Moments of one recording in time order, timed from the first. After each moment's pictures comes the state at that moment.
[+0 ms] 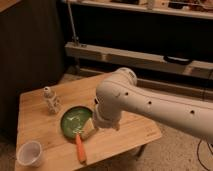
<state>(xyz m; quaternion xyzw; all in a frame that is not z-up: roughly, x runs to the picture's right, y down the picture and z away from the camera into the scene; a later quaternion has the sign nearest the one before) -0.023 0.163 0.574 -0.13 -0.35 -0.73 0.58</state>
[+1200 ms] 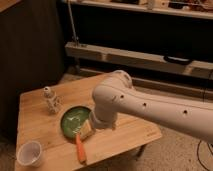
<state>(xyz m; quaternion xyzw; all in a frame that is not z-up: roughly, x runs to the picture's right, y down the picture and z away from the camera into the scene) -0.046 0.177 0.585 -0.10 -0.35 -0.75 0.55</state>
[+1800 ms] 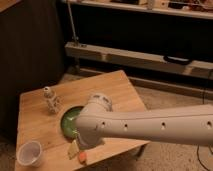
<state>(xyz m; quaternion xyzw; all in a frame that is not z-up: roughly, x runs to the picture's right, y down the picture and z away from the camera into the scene) -0.097 0.251 0.606 -0.11 -0.35 -0.78 0.51</state>
